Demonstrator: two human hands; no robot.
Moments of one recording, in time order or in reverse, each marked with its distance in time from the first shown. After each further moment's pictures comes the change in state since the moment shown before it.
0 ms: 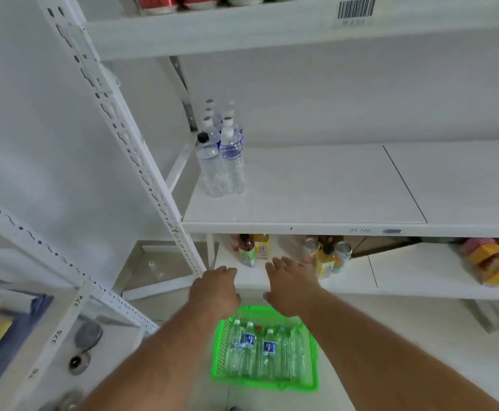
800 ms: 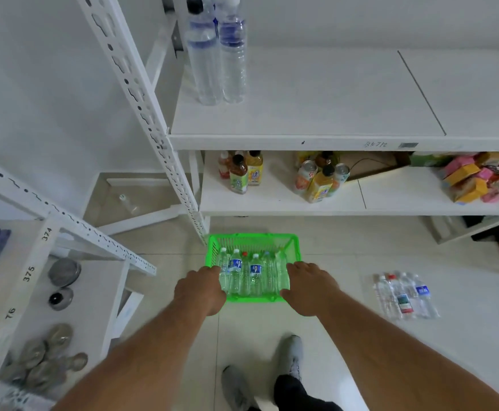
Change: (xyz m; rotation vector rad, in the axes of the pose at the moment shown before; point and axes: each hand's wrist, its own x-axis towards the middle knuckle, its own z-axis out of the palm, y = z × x) left_hand -0.038 -0.089 0.156 -0.042 -0.350 -0.021; right_hand -0.053 -0.059 0.148 0.141 -0.359 0.276
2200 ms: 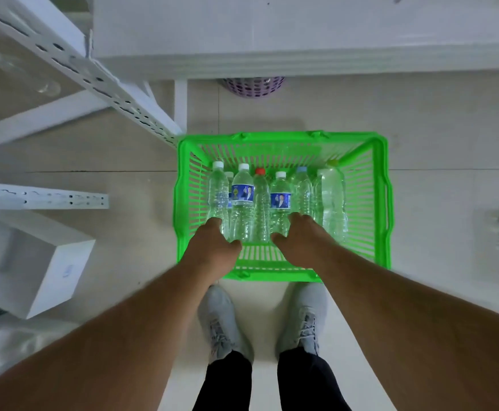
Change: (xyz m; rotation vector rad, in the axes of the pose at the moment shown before) left_hand 0.411 -0.023 0.298 -0.513 -0.154 -0.271; right_hand 0.445 0.018 0.324 0.456 -0.299 0.199
